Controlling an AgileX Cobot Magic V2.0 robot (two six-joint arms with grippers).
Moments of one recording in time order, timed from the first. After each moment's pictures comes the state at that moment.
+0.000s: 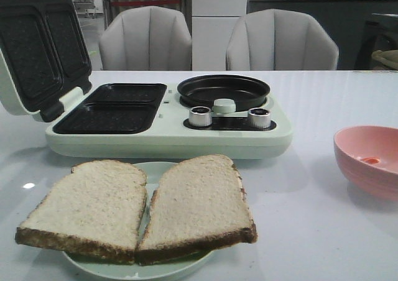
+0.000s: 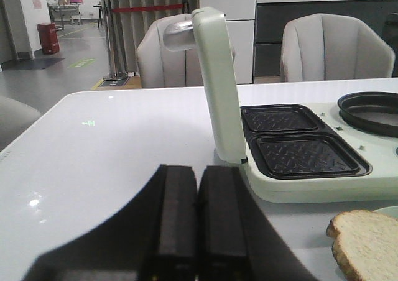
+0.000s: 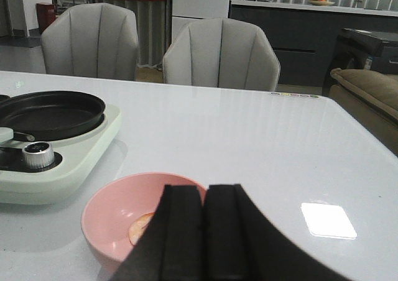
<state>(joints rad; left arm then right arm) -0.10 0.00 0.00 0.00 0.10 0.00 -0.02 -0.01 0.03 -0.08 0.05 0.06</state>
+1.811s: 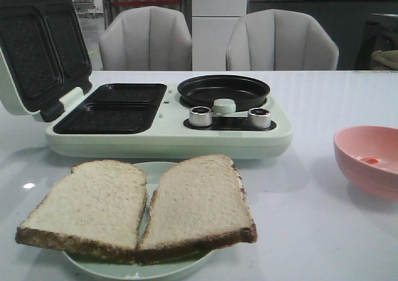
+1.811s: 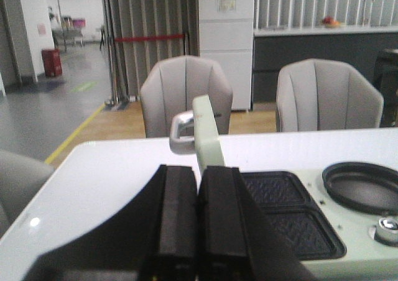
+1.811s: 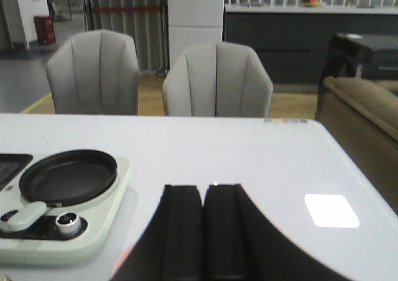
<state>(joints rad) -0.10 0.16 -0.52 0.00 0.45 0.00 -0.02 0.15 -0.55 -0.03 0.51 0.07</state>
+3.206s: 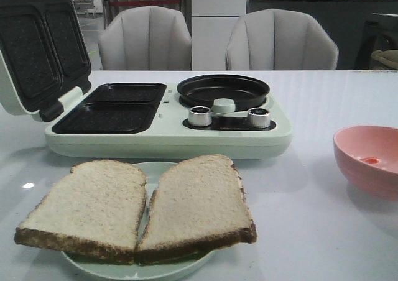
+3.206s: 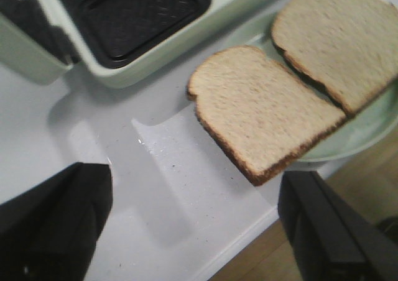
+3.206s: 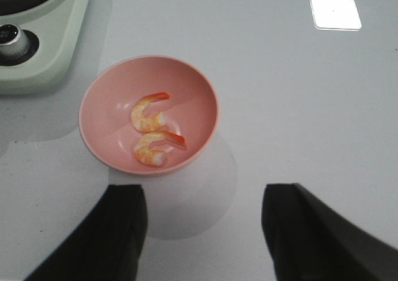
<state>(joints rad) -0.57 0.71 -0.50 0.09 0.58 0.19 -0.02 0.61 -0.53 -0.03 0.64 0.07</state>
